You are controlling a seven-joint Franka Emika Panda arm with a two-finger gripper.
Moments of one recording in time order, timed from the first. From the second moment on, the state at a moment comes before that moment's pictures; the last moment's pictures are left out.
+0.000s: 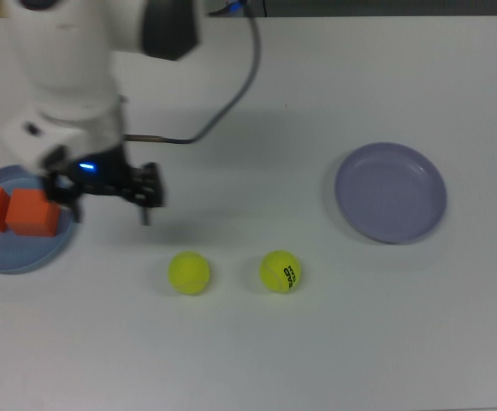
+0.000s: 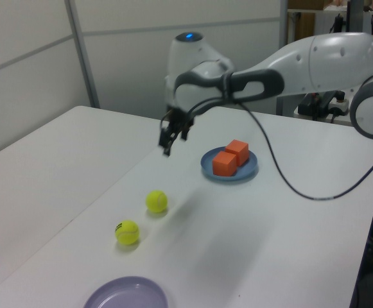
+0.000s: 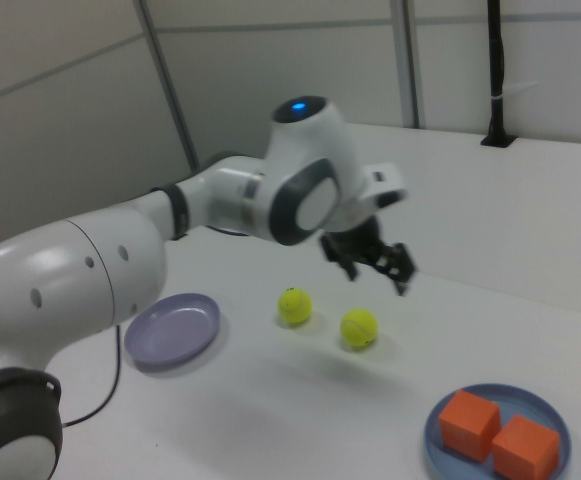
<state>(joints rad) -0.05 0.52 0.20 -1.33 -0.14 2.09 -0.03</state>
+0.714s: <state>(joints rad) 0.08 0.72 0.16 -1.36 -0.39 2.31 -0.02</state>
